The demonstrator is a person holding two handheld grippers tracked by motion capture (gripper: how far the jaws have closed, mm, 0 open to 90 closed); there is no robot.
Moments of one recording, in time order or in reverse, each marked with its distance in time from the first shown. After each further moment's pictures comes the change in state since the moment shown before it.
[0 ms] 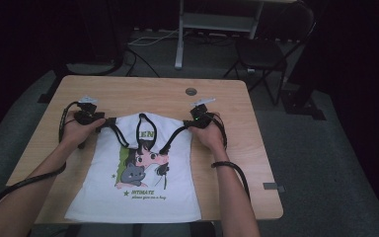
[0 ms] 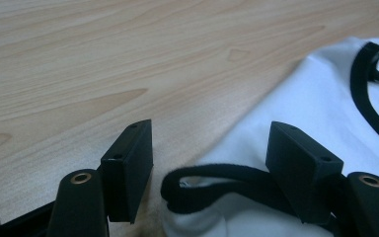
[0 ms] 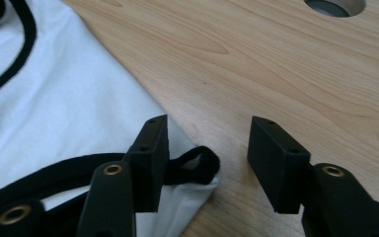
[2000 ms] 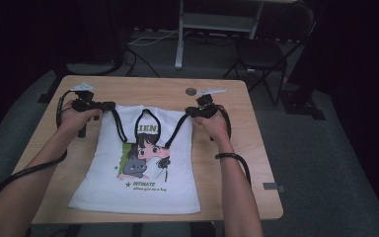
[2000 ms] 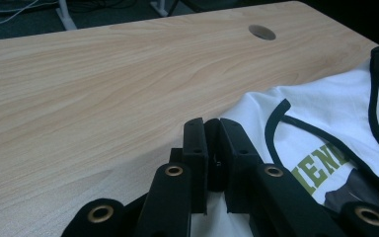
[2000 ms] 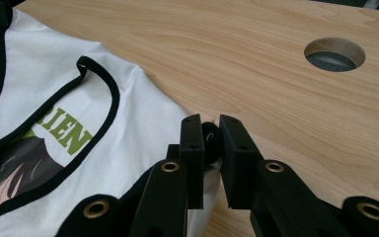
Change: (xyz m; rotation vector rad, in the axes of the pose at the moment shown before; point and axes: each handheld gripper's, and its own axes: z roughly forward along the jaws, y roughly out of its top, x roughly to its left) left arm -0.003 0.038 -0.021 -0.119 -0.129 0.015; right arm -0.016 0.022 -0.022 -0.119 0.142 0.094
